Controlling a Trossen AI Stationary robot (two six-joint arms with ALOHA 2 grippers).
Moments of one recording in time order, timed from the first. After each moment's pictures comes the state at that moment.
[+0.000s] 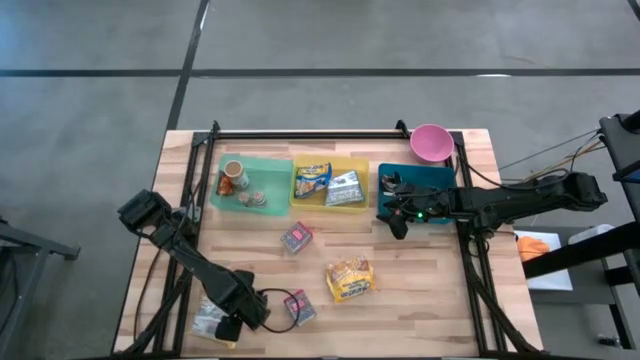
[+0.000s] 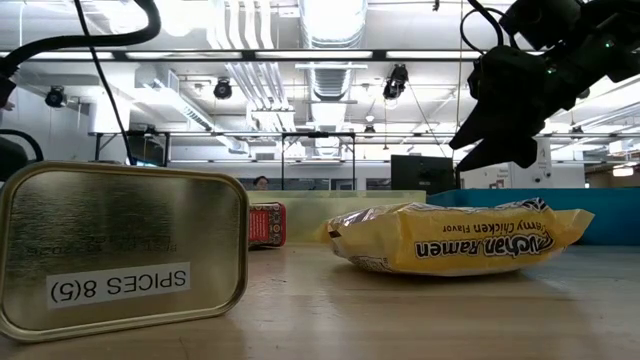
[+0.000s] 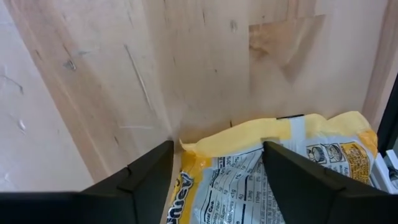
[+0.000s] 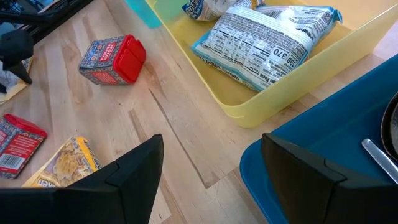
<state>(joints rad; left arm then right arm) -0.74 1.80 1.02 -0.76 0.28 -0.60 -0.02 0.96 0.40 -0.07 0.16 0.63</state>
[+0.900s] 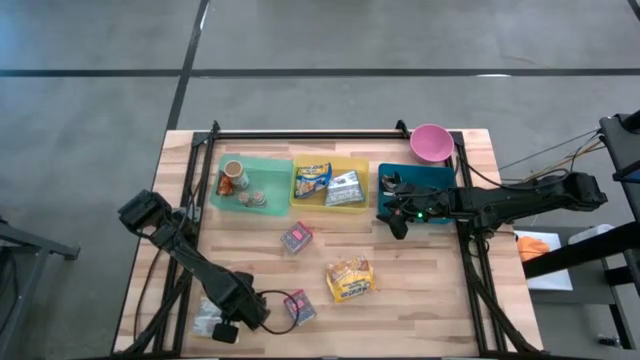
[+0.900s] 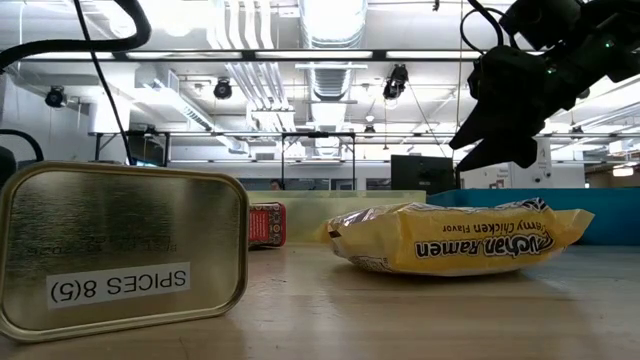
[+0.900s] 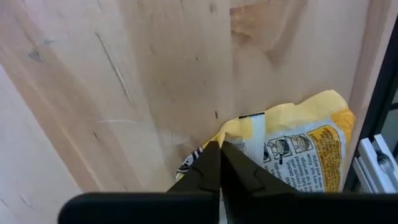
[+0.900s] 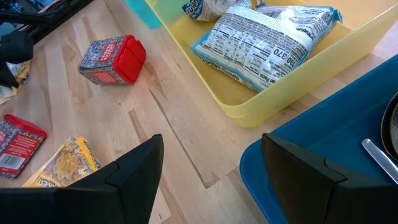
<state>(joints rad) -0.74 1.80 1.02 -0.75 0.33 -0.58 -0.02 0.96 0.40 -0.07 0.16 0.63</state>
